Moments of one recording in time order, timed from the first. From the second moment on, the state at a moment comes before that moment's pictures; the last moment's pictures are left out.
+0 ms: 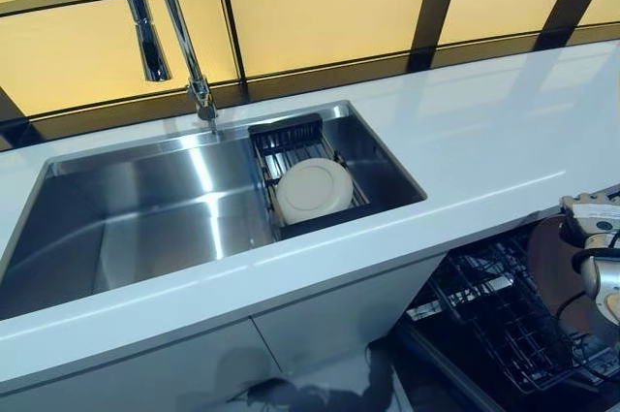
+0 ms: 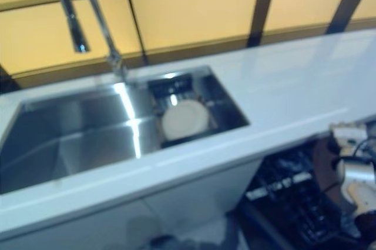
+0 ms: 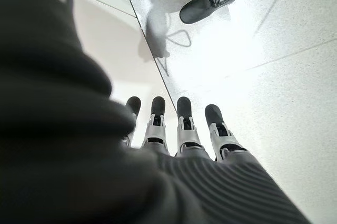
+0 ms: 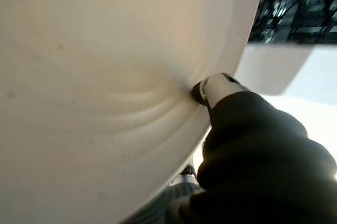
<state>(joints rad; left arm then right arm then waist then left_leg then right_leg) 0.05 0.35 -0.19 1.08 -0.14 0.11 -0.03 -0.20 -1.03 0.23 0.32 -0.88 0.38 -0.14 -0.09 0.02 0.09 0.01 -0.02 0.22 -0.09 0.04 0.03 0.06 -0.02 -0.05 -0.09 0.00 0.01</state>
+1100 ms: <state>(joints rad) 0.04 0.35 -0.19 1.05 -0.14 0.09 -0.03 -0.27 -0.87 0.41 0.54 -0.80 0.44 -0.07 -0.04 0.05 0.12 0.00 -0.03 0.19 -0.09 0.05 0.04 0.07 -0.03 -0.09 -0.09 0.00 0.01</state>
